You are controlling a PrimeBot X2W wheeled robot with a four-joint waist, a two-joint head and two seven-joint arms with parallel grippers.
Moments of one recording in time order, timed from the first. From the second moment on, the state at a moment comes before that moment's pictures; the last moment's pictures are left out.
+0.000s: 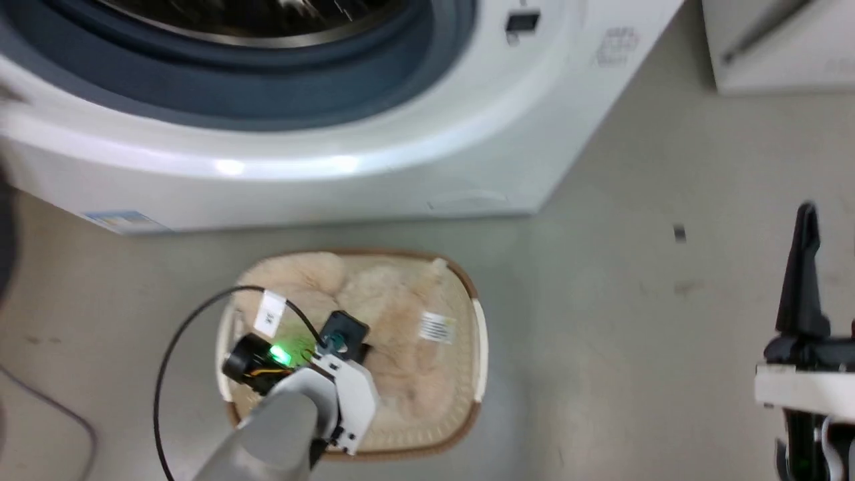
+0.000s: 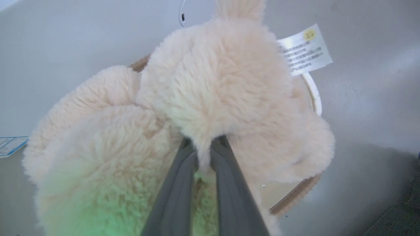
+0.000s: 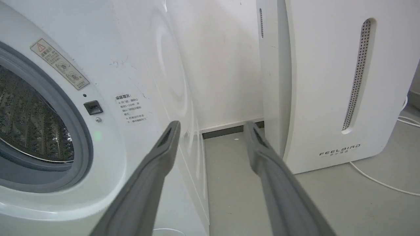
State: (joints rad) left arm -0.70 0.07 -0.61 1.24 -0.17 -0.12 -0.25; right arm -0.13 -0.05 -0.18 -0.14 0.31 0.13 -0.26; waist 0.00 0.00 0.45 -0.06
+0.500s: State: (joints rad) left arm -0.51 0.11 -0.51 0.74 -0.20 0.00 -0.26; right arm -0.02 -0.05 -0.18 -0.12 0.29 0.13 -0.26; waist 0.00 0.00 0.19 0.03
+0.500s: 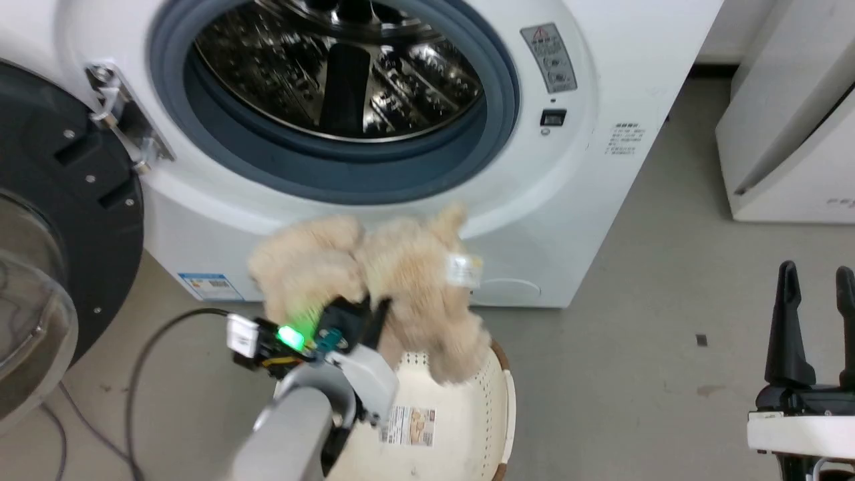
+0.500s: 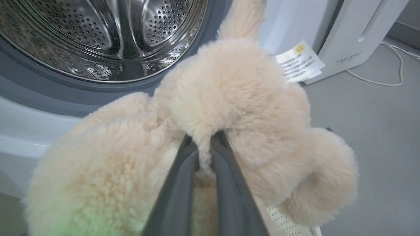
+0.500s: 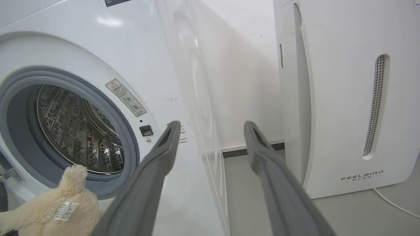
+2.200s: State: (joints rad) left arm -1.48 0.40 -0.15 0.91 -0.12 0.06 -0.26; right arm -0.29 -0.05 -0.14 -0.16 0.45 0.13 -0.26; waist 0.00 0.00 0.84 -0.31
